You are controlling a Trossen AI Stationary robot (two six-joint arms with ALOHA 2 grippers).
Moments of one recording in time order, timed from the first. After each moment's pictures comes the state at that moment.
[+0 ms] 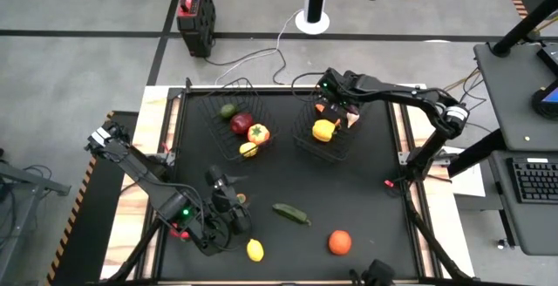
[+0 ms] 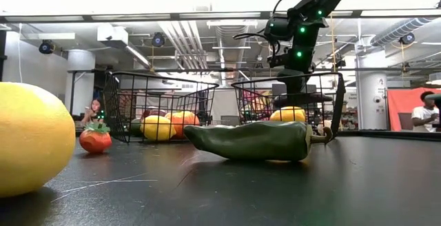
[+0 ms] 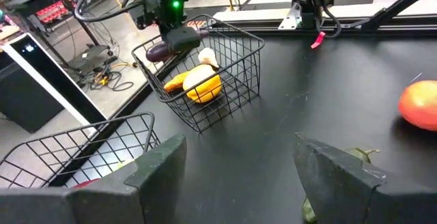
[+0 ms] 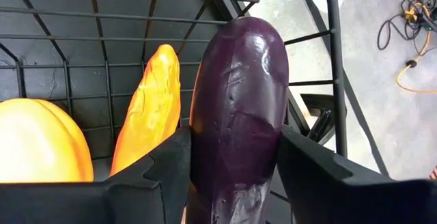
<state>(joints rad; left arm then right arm) -0.71 1.53 1.29 -0.78 -1.12 -0.74 -0.60 1.65 1.22 -0.71 0.36 -0.16</state>
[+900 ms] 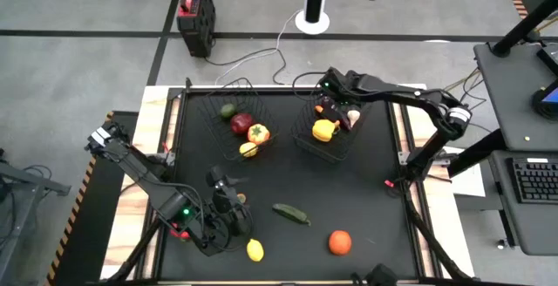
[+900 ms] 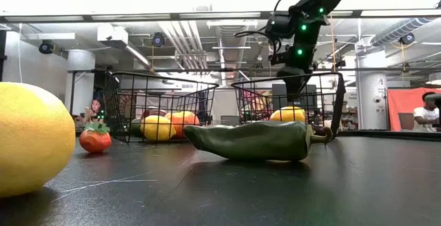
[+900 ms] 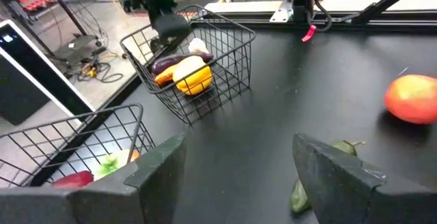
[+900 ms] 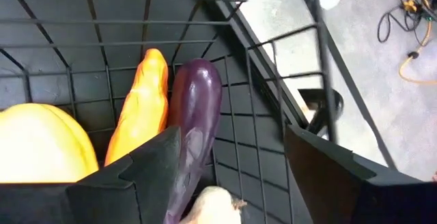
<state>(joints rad) -0.71 1.53 1.29 -0.79 -1.07 -0.76 -0.60 1.63 1.22 -0.72 0.36 -0.11</state>
